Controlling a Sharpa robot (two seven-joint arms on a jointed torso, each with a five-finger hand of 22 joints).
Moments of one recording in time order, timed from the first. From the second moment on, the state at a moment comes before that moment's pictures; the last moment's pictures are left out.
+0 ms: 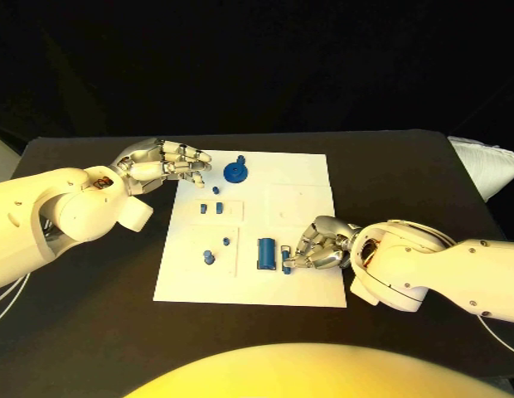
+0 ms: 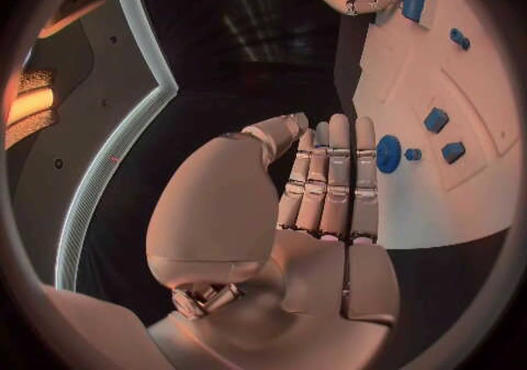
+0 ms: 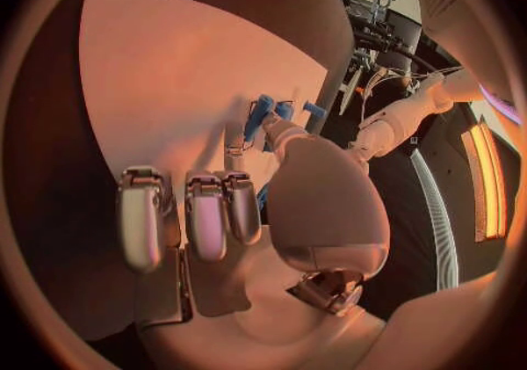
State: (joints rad) left arm 1.21 -0.93 -0.05 1.49 -0.20 0.03 0.21; left_hand 1.39 -0.17 0.54 0.02 0.22 0.94 0.18 0.24 0.30 1.05 0.13 0.30 0.07 0.92 0.07 0.82 0.32 0.17 0.75 0.18 0.81 0.45; right arm 1.15 -0.95 -0.23 1.89 -1.06 -0.37 -0.52; right_hand 1.18 -0.21 0.28 0.27 0.09 1.05 0.05 0.45 0.46 1.47 -0.01 1.53 1.31 1.46 -0.07 1.57 1.31 0.03 1.47 0.03 1.47 1.31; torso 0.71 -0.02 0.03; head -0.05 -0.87
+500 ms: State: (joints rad) left arm 1.21 -0.93 -0.06 1.49 -0.20 0.03 0.21; left_hand 1.39 -0.17 0.54 0.02 0.22 0.94 0.18 0.24 0.30 1.05 0.13 0.30 0.07 0.92 0.07 0.82 0.32 0.17 0.75 0.18 0.81 0.45; right arm 1.14 -0.93 -0.23 1.87 -1.06 -0.37 -0.51; right_hand 1.22 -0.17 0.28 0.27 0.08 1.05 0.05 0.46 0.46 1.47 -0.01 1.53 1.31 1.46 -0.07 1.57 1.31 0.03 1.47 0.03 1.48 1.31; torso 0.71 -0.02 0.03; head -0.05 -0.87
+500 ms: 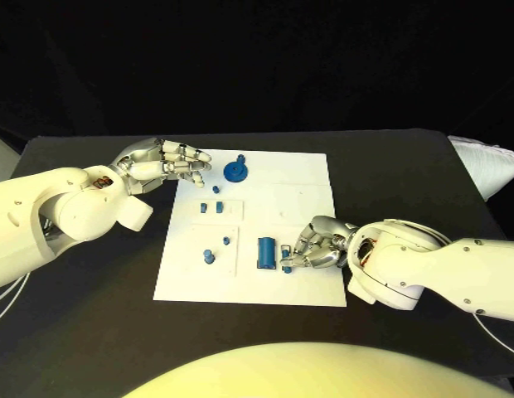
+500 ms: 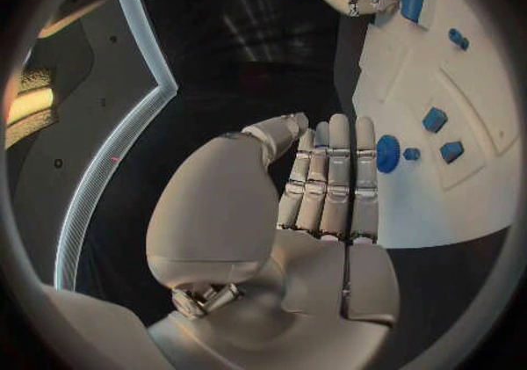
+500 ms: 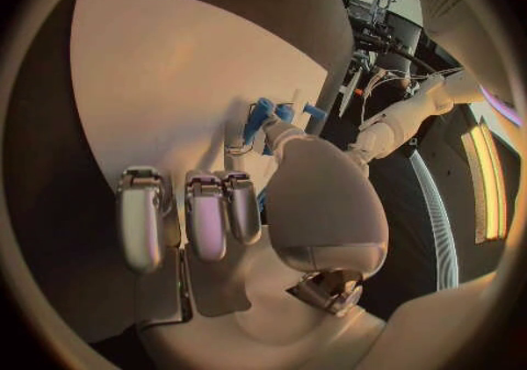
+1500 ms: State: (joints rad) left arm 1.21 -0.93 -0.06 1.49 -0.20 0.03 0.21; left_hand 1.39 -0.17 0.54 0.02 0.22 0.94 0.18 0.24 0.30 1.05 0.13 0.30 0.07 0.91 0.08 0.82 0.33 0.17 0.75 0.18 0.80 0.45; right arm 1.14 -0.92 -0.23 1.84 -1.10 -0.40 -0.50; right_hand 1.23 -0.15 0.28 0.28 0.06 1.05 0.05 0.47 0.46 1.47 -0.02 1.54 1.31 1.46 -0.07 1.57 1.31 0.03 1.47 0.03 1.49 1.31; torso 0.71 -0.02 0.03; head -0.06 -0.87
